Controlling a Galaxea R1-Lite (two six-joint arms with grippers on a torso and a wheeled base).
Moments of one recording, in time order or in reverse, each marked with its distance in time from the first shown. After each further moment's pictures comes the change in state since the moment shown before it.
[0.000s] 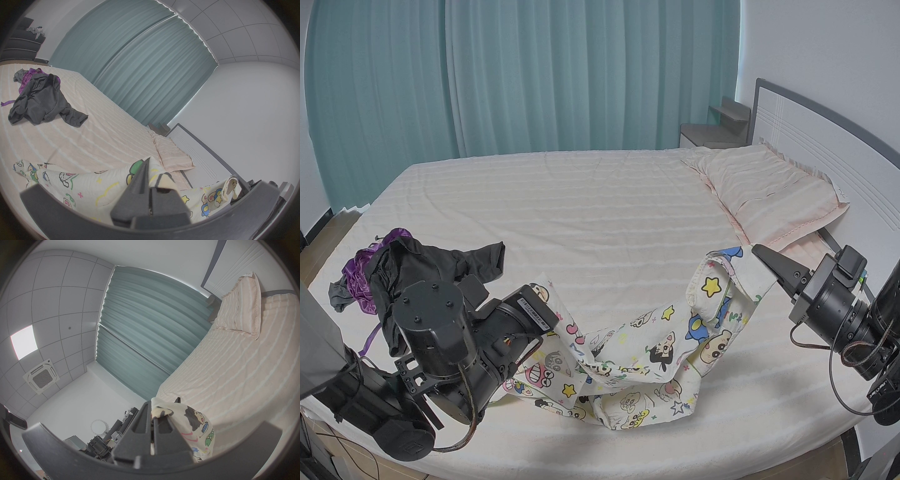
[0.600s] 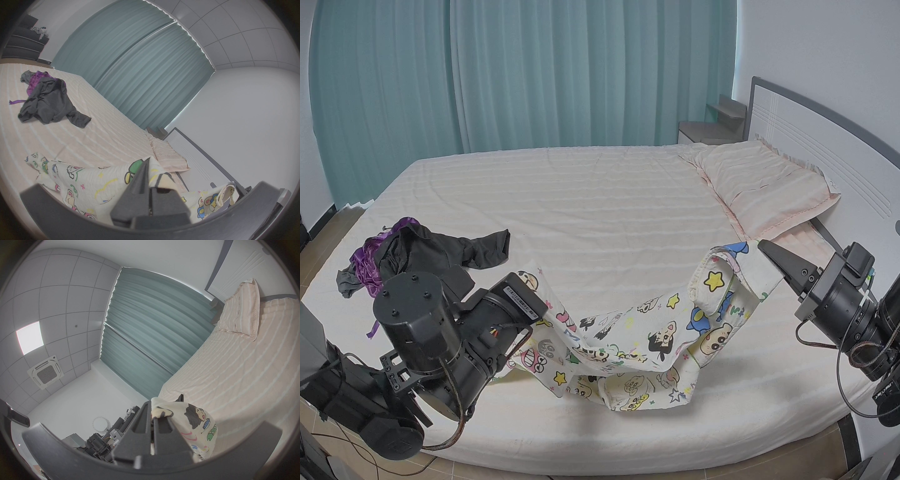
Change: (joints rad) left arm -0.002 -0.054 0.001 0.000 0.018 0.004; right arm 0.004 -0.036 0.005 0.000 0.004 -0.028
